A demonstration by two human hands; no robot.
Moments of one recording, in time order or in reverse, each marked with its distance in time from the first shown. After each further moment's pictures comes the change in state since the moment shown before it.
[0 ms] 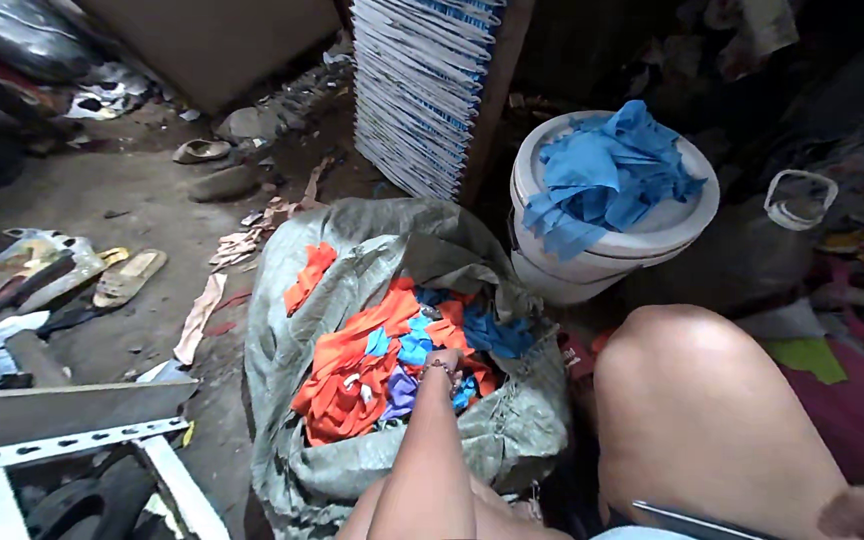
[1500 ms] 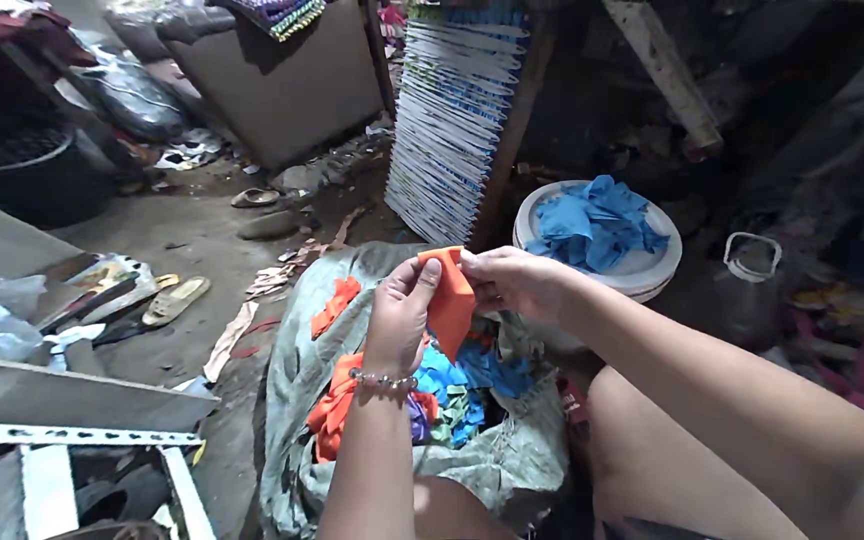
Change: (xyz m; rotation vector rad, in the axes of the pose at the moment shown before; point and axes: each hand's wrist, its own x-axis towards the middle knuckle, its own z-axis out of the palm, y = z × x) left_hand -0.238 0.081 -0.102 -0.648 -0.093 1.159; right_hand 0.177 -0.196 -0.048 0.830 -0.126 -0.482
